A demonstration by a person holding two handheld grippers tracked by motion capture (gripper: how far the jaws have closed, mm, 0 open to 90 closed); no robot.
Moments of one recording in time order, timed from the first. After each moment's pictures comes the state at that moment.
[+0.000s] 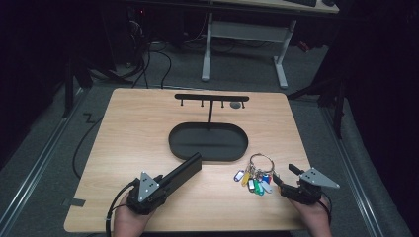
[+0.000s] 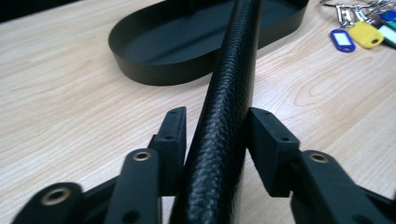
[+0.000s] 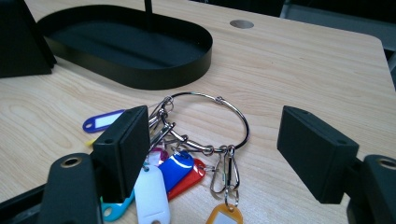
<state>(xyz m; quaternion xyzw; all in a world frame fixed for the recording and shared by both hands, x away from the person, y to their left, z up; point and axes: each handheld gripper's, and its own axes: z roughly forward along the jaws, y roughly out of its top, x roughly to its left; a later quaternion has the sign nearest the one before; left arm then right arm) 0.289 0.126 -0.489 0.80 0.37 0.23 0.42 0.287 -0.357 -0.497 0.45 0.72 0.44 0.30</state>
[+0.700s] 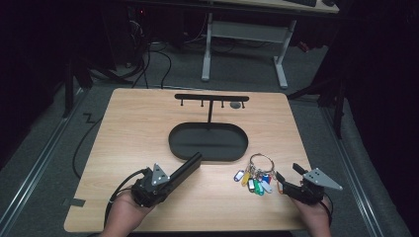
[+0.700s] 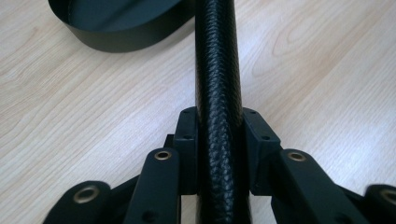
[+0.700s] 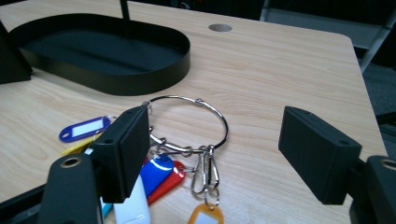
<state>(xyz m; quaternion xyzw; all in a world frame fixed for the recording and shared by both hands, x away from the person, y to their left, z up) 0.307 0.108 -0.460 0.89 0.32 0.15 0.29 0.287 -0.363 -0.500 0.47 0.70 0.44 0.32</state>
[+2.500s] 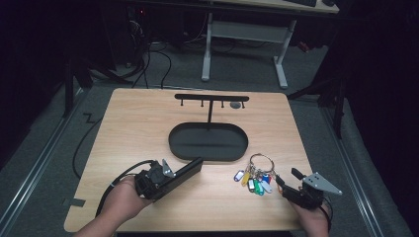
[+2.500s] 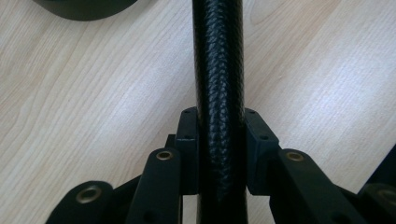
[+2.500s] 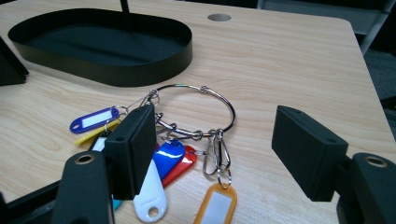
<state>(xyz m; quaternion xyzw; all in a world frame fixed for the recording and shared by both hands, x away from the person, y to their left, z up) 0.332 0.098 -0.444 0.95 0.26 0.10 0.16 0.275 -0.357 -0.502 0.49 0.69 0.43 0.31</state>
